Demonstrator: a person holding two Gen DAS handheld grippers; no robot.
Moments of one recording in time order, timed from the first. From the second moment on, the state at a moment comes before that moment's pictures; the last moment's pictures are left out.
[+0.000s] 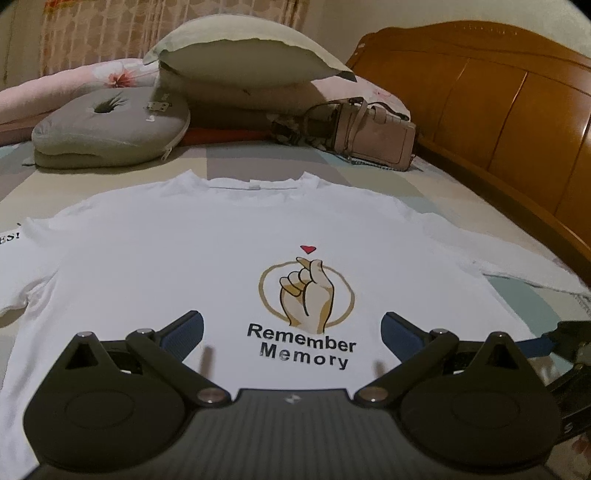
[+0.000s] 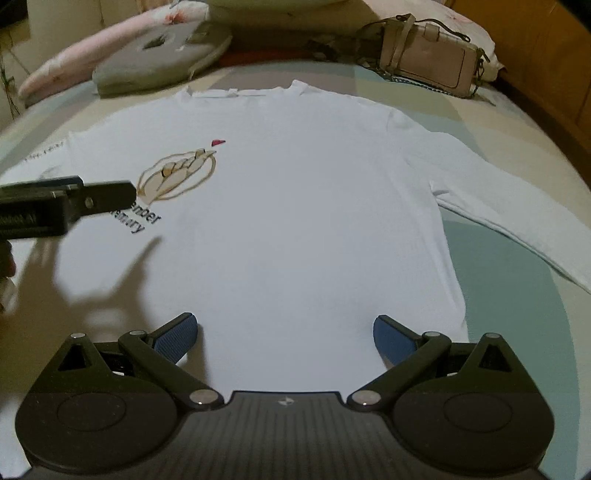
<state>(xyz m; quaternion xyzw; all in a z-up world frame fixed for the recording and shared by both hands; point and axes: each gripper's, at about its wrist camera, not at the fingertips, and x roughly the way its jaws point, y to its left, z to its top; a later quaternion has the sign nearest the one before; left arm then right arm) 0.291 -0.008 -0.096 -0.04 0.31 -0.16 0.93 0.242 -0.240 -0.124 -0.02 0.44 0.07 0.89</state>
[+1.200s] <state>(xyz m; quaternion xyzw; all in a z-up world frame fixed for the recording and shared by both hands) 0.289 -0.016 -0.099 -0.03 0.32 -0.17 0.93 0.138 -0.256 -0.120 0.03 0.42 0.08 0.90</state>
